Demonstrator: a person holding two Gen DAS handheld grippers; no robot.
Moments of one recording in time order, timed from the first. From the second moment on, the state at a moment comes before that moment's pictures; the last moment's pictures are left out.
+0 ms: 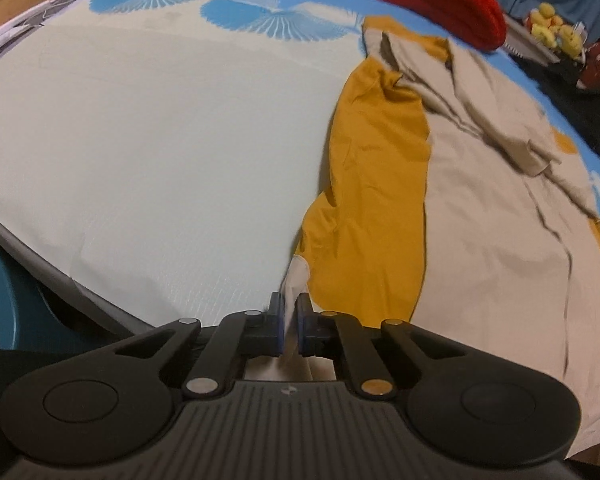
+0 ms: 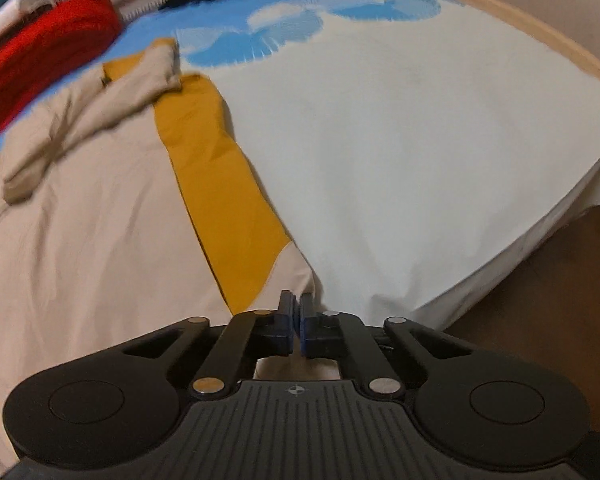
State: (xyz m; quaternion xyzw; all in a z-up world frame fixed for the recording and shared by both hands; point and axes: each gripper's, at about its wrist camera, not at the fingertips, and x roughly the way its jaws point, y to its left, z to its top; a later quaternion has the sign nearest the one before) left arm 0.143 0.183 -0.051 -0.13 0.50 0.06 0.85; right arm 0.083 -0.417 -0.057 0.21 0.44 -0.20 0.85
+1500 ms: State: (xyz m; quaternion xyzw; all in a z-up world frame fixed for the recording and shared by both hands) left arm 0.131 0.158 0.002 -0.08 0.48 0.00 0.88; right arm 0.067 -0.394 -0.010 0.17 0.39 -0.17 0.89
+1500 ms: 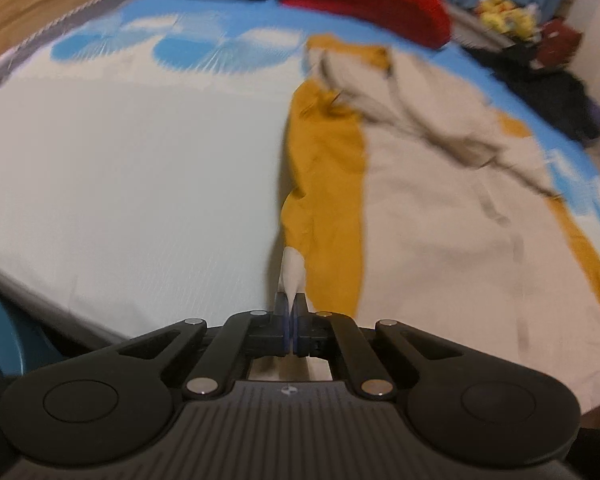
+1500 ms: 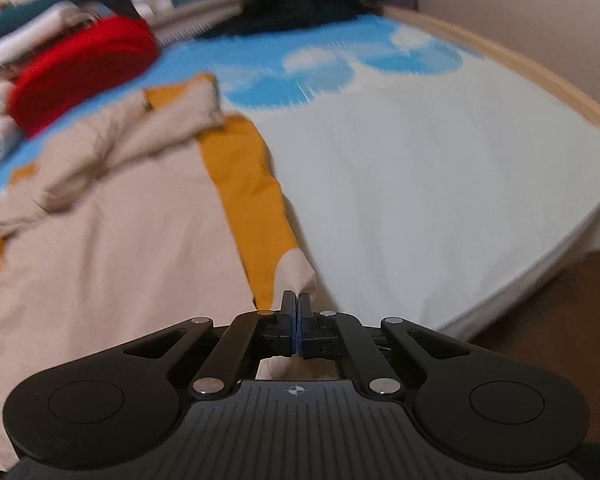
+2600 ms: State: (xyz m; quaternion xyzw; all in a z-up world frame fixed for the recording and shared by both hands) left arm 0.172 0.243 0.088 -0.24 0.43 -0.09 0.86; right arm 0.026 -0.451 0.132 0.24 0.25 -0.08 0.94
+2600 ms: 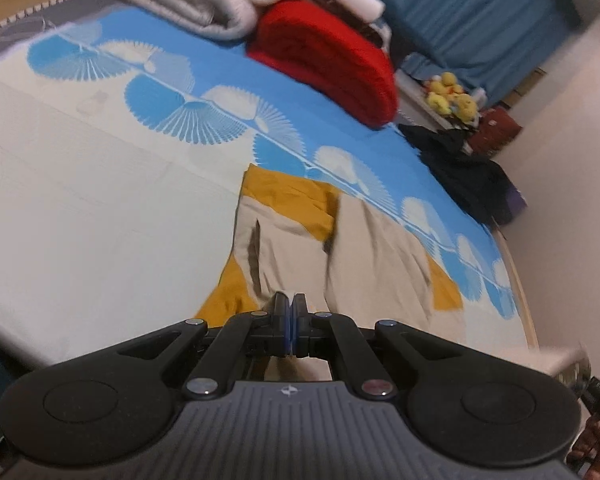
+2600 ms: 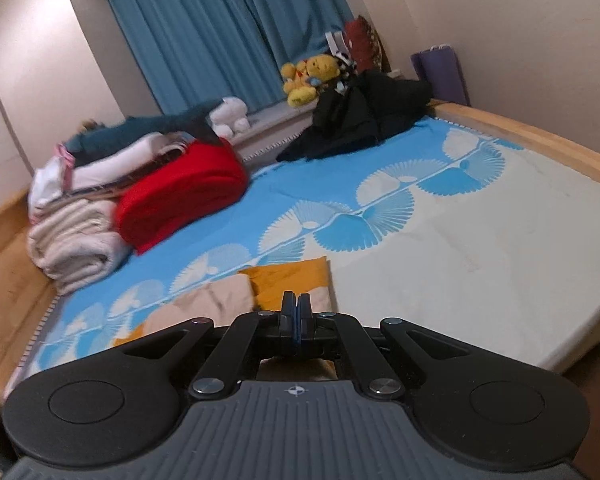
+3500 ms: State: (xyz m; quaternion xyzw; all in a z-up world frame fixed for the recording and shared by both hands) left arm 0.287 0.223 -0.018 -0.18 0.49 0.01 0.85; right arm 0.207 -0.463 -0.015 0.20 0.41 -0.09 0.88
